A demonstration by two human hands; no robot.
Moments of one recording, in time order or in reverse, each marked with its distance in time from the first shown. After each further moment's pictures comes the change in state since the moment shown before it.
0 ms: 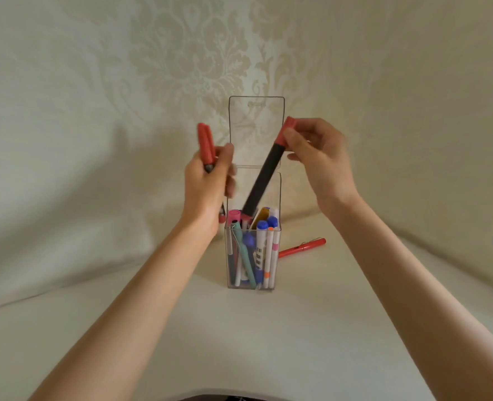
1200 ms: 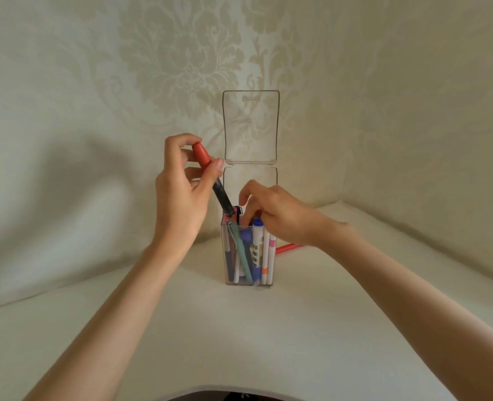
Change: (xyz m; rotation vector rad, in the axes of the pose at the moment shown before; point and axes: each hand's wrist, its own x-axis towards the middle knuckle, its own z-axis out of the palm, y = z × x) left_hand -0.014 -0.001 -0.028 0.430 0.043 0.509; right_hand -0.032 0.042 0.009 -0.680 -0.812 -0.115
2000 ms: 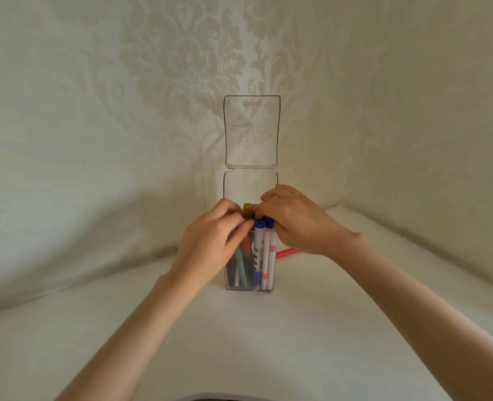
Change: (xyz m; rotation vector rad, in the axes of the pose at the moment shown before) left_hand -0.044 -0.029 0.014 0.562 -0.439 0.247; right_hand -0.012 0.025 0.000 -0.406 0.124 -0.100
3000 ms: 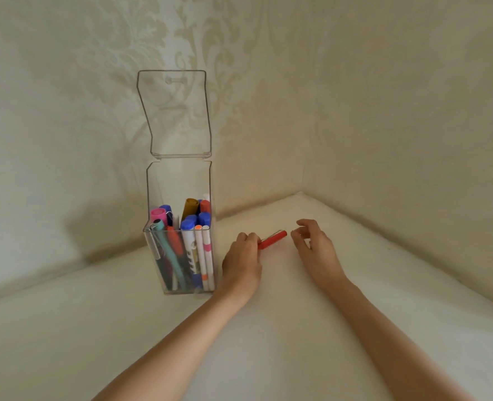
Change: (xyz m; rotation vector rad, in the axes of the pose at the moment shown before) left_hand 0.005 0.075 0.171 -0.109 -0.371 -0.491; right_hand -0.125 0.093 0.080 0.578 0.264 0.881
